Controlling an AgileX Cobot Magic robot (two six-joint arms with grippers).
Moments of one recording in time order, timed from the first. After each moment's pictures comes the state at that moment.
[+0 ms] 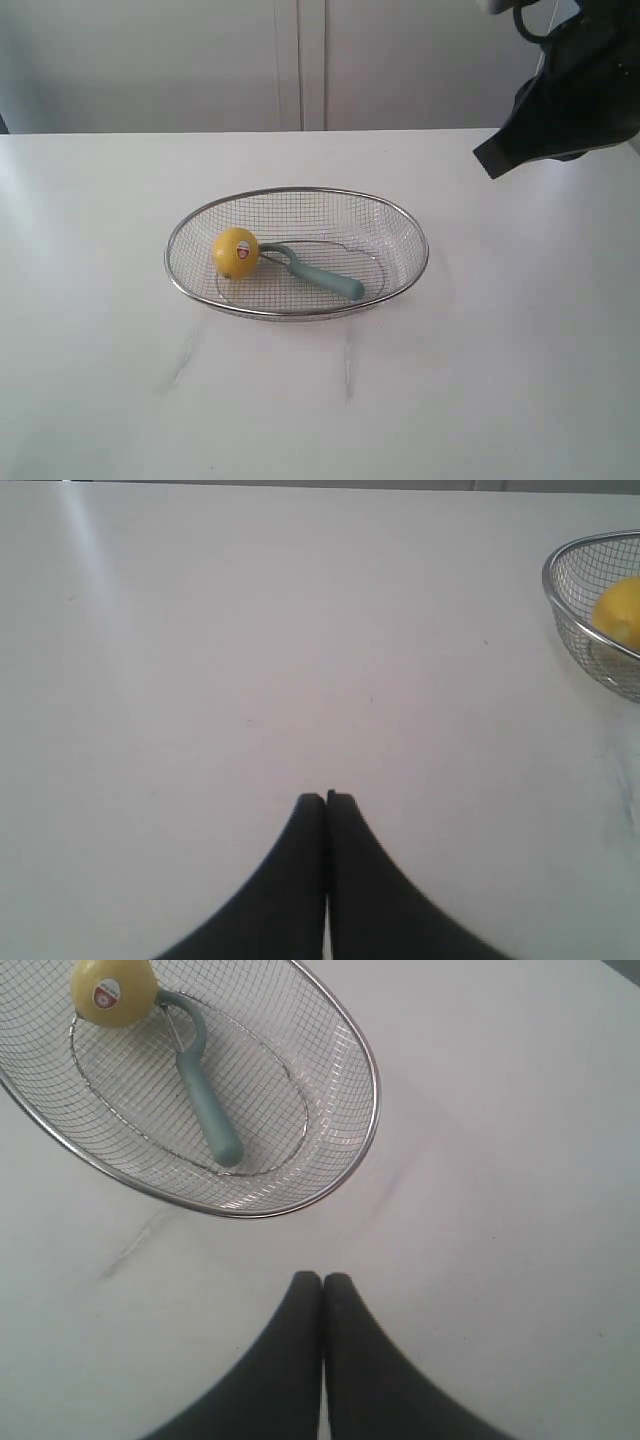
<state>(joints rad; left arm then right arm) 0.03 0.00 0.02 -0.19 0.40 0.14 0.37 1.27 -1.24 0.08 0.97 -0.33</state>
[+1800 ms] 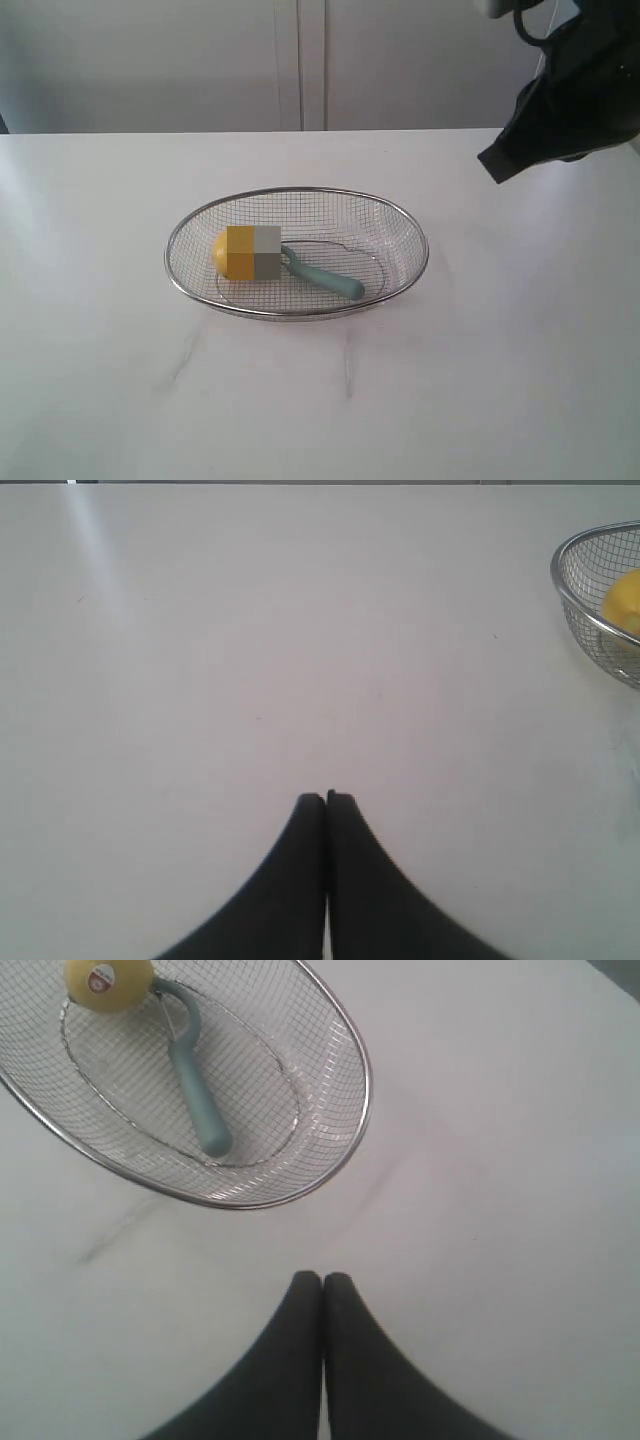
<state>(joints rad) -0.01 0.00 0.02 -0.06 0.40 0.03 0.37 1.26 -1.24 0.05 0.97 -0.37</state>
